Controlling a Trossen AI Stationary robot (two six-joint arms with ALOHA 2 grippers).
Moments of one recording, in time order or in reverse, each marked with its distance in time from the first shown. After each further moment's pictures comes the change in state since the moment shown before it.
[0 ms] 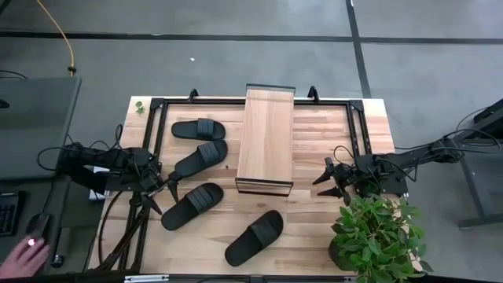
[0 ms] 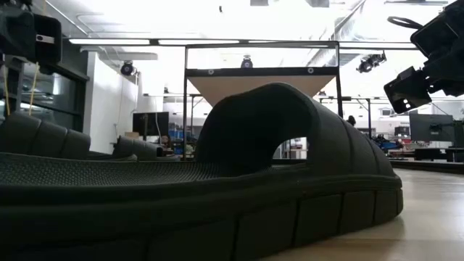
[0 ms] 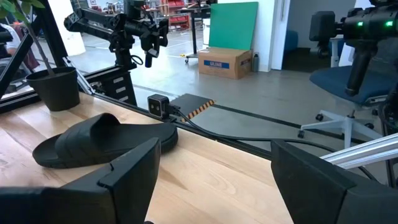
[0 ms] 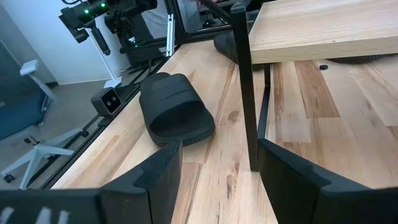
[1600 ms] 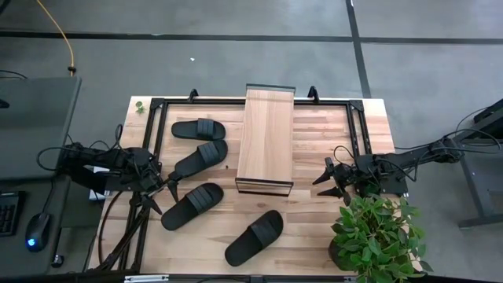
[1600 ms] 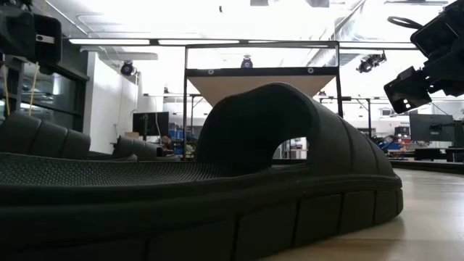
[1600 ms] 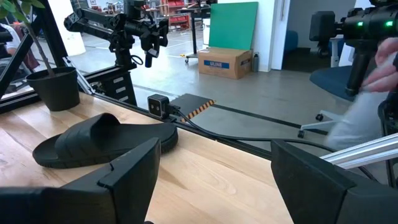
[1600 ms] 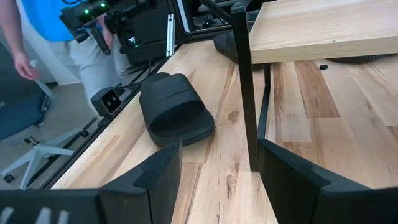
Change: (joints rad) left arm 0.000 0.000 0.000 0.000 0.000 0.001; right arm 0.000 0.000 0.000 0.000 0.000 0.000
